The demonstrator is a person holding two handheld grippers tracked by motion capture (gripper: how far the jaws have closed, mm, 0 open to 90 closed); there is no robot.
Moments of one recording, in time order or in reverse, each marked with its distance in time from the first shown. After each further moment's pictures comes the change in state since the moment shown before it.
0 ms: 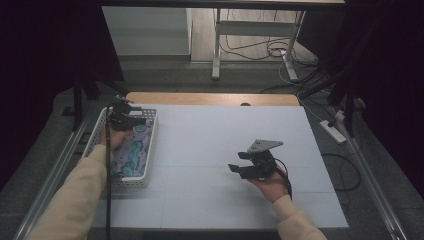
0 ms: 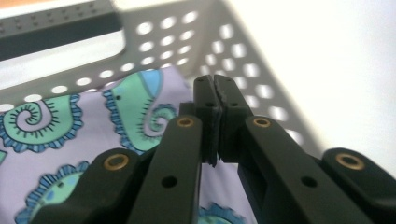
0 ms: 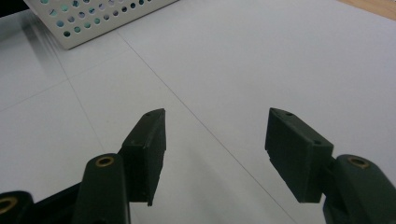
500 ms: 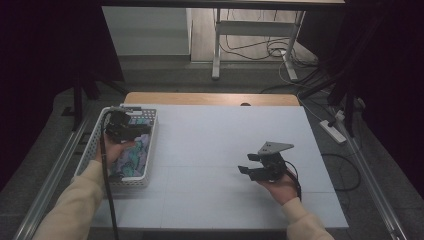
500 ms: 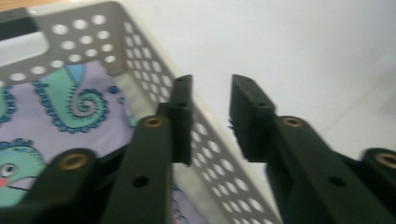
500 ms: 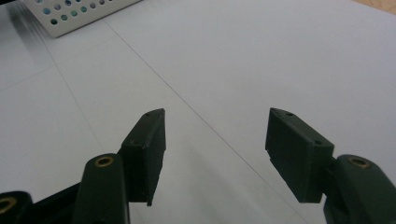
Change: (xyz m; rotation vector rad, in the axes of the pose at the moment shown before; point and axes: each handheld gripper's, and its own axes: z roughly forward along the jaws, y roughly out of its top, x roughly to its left) left arm -0.050 -0.029 -0.039 -0.073 -0.082 0.110; right arm -0.013 -0.016 -0.019 0.012 -0.029 0.011
